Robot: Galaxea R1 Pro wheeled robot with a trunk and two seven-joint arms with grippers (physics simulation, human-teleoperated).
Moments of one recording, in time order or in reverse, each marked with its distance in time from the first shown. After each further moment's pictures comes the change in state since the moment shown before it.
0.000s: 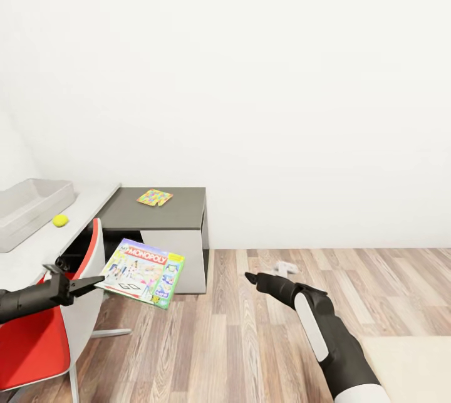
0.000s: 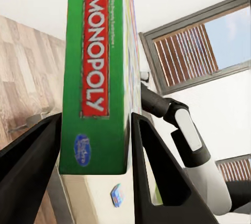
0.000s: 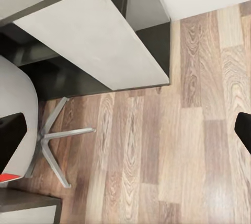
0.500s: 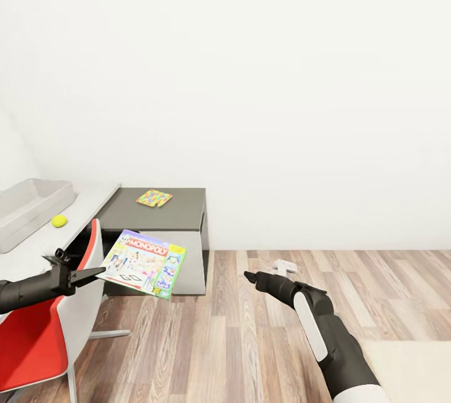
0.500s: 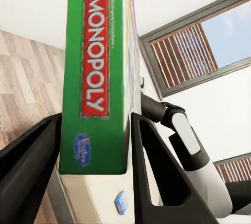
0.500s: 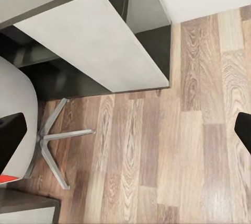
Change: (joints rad) left arm -0.032 -0.003 0.005 -0.031 0.001 0.005 0.000; right arm 0.002 0.008 0.002 -0.019 0.007 0.011 -0.007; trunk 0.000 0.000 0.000
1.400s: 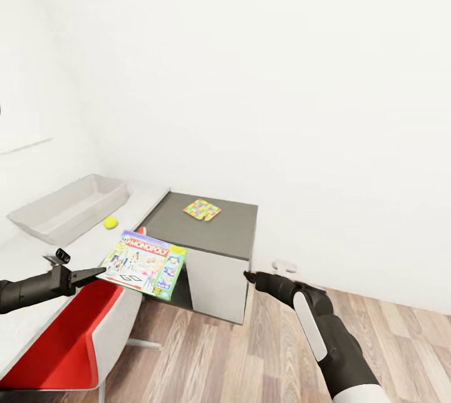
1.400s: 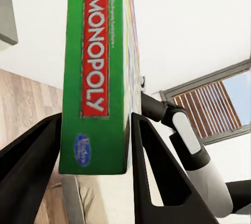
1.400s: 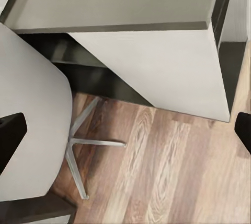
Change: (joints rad) left arm 0.000 -0.001 -0.001 0.000 -0.004 0.001 0.000; right arm -0.001 0.000 0.002 0.002 0.001 0.000 0.001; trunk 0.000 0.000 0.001
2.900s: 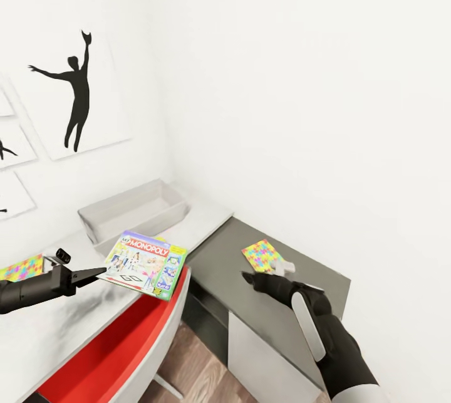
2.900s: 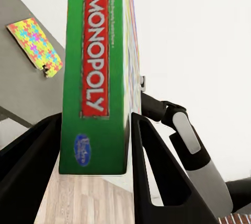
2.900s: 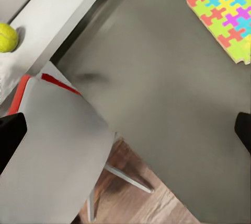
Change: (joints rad) left arm 0.000 0.000 -0.003 -0.001 0.000 0.000 0.000; right arm 0.000 0.001 0.015 -0.001 0.003 0.001 0.000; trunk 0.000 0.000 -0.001
